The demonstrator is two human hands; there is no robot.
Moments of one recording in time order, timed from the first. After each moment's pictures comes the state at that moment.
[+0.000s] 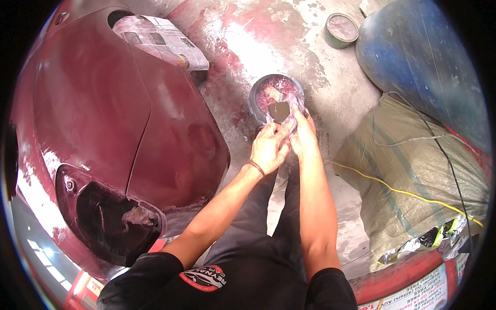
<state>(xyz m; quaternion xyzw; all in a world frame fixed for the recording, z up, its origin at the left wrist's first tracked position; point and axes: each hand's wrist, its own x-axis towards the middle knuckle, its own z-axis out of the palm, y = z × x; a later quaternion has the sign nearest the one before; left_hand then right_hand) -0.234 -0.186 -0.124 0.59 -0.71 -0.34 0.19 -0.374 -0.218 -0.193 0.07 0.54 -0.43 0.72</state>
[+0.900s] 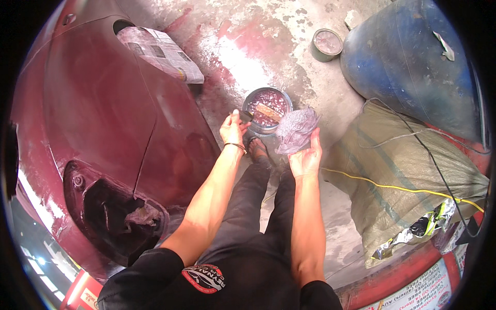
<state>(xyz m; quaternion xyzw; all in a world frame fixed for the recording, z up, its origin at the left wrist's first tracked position) -0.165 -0.229 -0.211 0.75 -0.08 -0.53 0.39 -0.390 -0.197 -0.093 0.20 0.37 -0.60 0.68</state>
